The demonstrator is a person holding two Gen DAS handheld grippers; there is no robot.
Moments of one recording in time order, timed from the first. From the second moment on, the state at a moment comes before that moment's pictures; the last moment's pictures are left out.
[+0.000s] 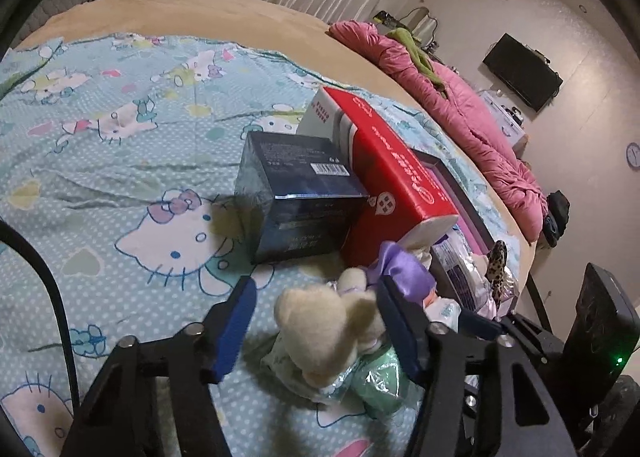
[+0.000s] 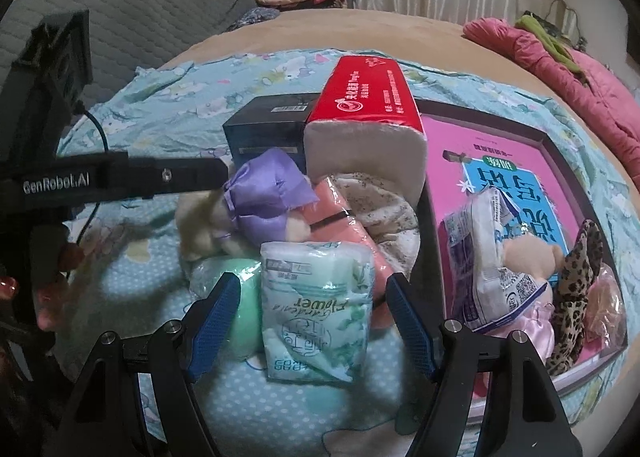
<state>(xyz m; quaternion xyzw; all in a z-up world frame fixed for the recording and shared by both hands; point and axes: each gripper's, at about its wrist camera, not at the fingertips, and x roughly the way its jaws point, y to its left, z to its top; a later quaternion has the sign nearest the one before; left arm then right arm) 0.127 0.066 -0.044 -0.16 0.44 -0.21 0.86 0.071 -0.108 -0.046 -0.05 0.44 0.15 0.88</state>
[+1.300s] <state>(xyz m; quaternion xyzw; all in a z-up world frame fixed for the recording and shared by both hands) 0.097 0.058 -0.011 -0.18 0.44 -0.18 0.86 0.060 -0.129 -0.014 -0.02 0.40 0.16 0.90</state>
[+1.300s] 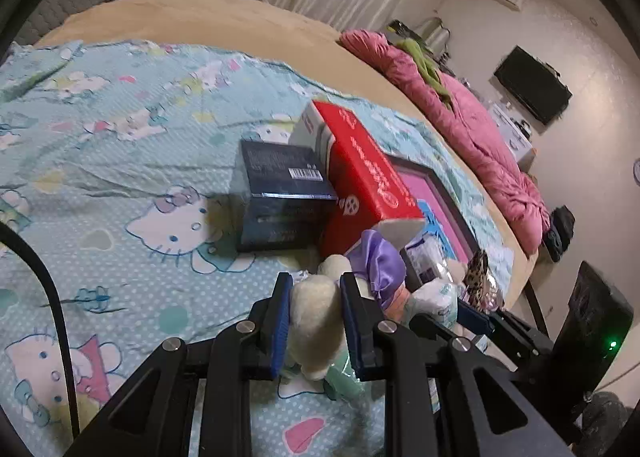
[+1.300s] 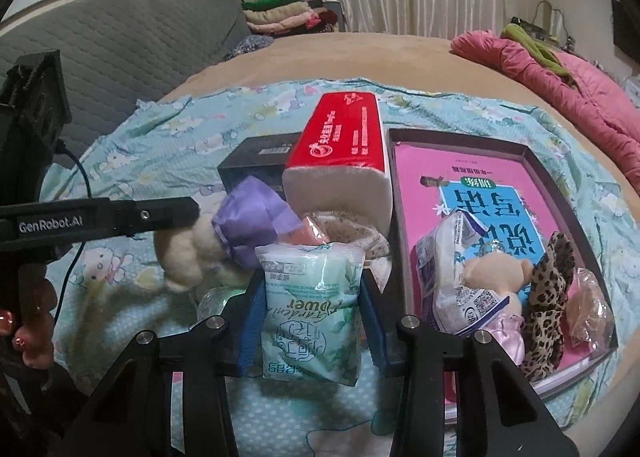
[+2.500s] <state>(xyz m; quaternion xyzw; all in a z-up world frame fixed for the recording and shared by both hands) 0.066 -0.039 0.095 -0.10 0.40 -0.17 0.90 0.027 -0.243 0.061 0.10 0.28 0.09 0.95</state>
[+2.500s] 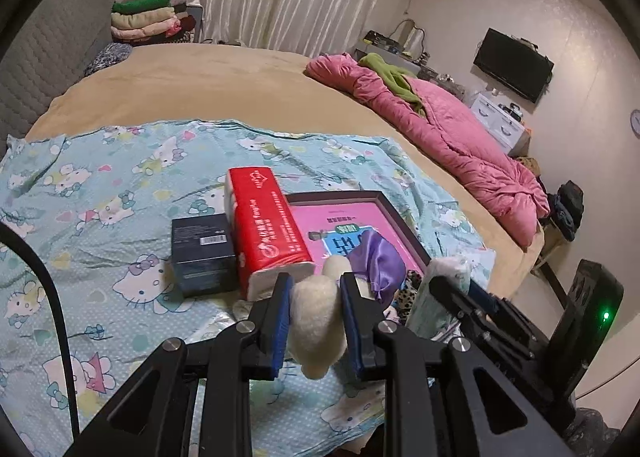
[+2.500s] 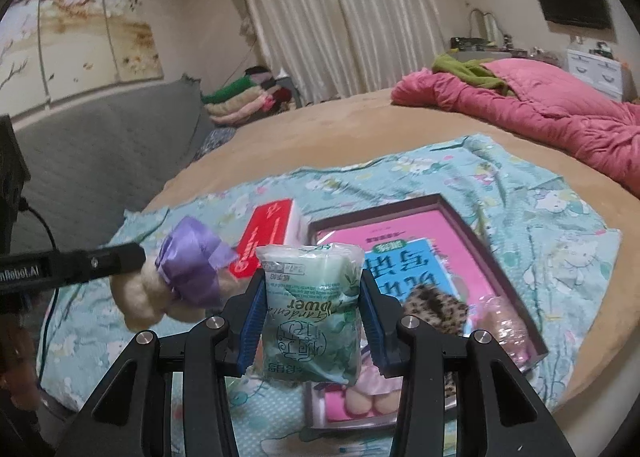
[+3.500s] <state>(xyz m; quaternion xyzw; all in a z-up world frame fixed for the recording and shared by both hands) 0.081 -0.147 0.069 -0.04 0.45 -0.21 0.87 0.025 -0.359 0.056 0.19 0.26 -0.04 0.95</state>
